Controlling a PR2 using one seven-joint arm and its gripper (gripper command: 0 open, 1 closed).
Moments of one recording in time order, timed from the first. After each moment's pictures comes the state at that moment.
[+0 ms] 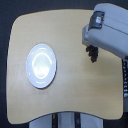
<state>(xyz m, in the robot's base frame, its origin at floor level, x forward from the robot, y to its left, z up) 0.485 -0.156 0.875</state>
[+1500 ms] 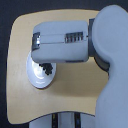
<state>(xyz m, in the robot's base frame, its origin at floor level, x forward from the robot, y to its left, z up) 0.460 0.106 0.796</state>
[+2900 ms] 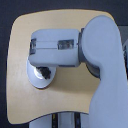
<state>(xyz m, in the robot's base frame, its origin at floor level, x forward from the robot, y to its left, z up) 0.466 0.132 0.723</state>
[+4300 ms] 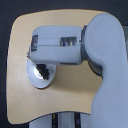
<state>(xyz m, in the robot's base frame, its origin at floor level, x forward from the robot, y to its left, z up) 0.470 0.122 0.742</state>
